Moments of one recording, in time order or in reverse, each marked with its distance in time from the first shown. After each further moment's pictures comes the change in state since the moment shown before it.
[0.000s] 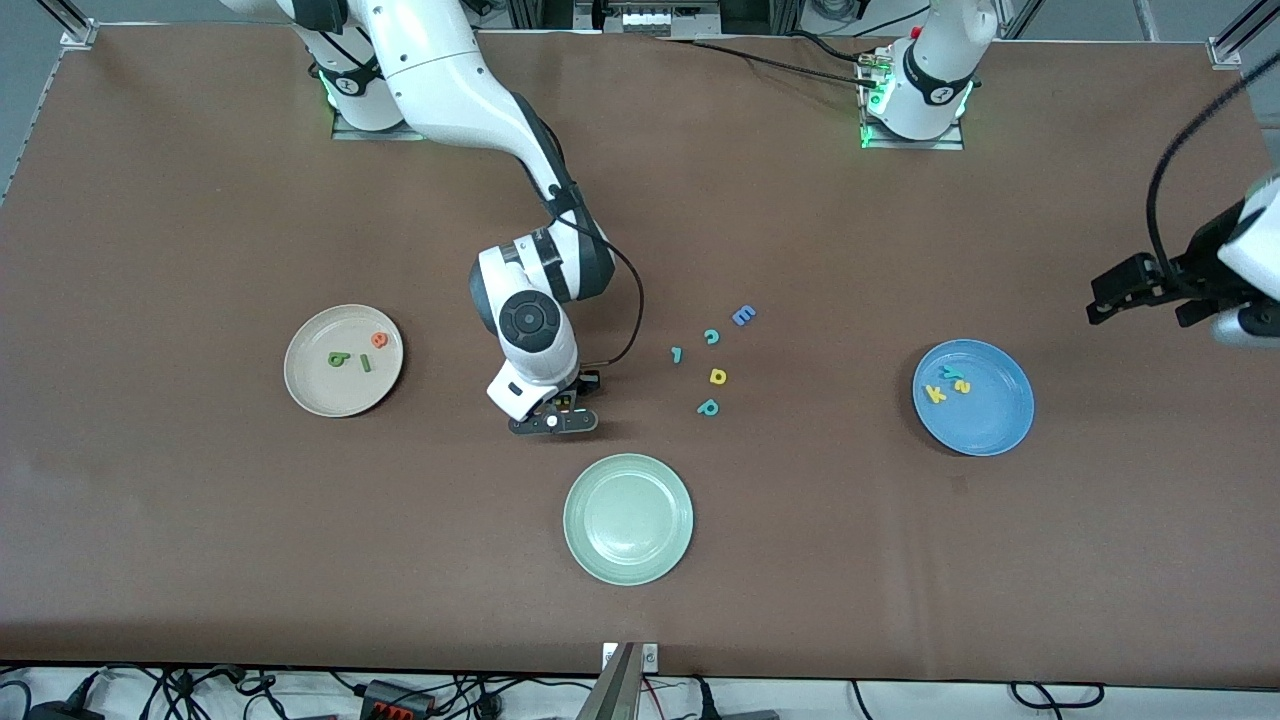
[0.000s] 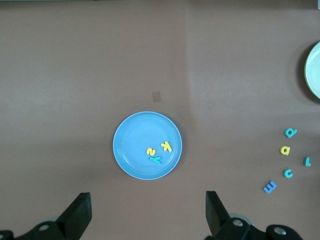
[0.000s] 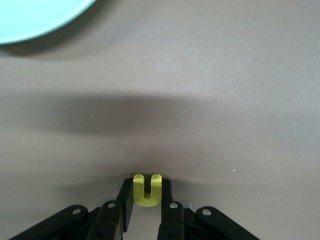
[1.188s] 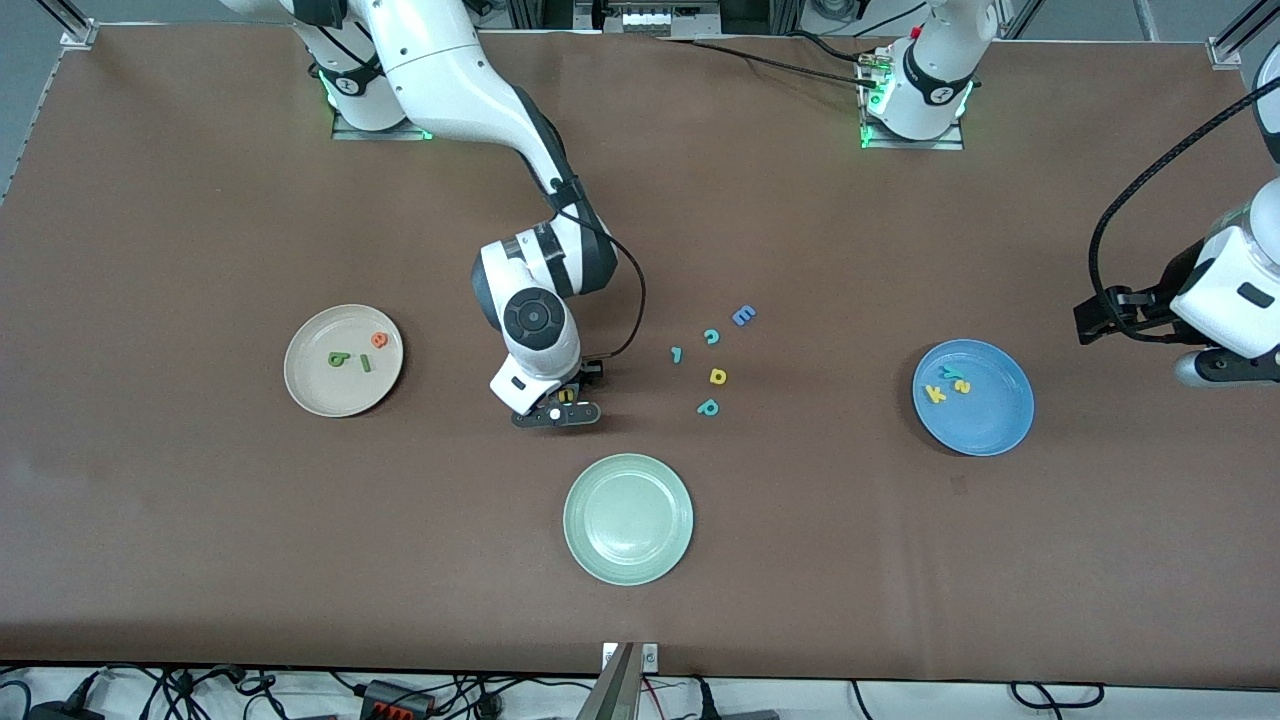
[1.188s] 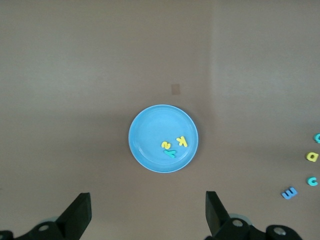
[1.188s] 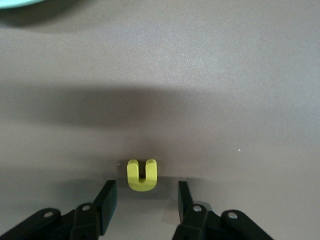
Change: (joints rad) left arm 0.385 0.230 -0.555 0.258 0.266 -0.187 -0.220; right arm 0.013 -0.015 0.006 -0.019 -0.002 -0.040 -0.001
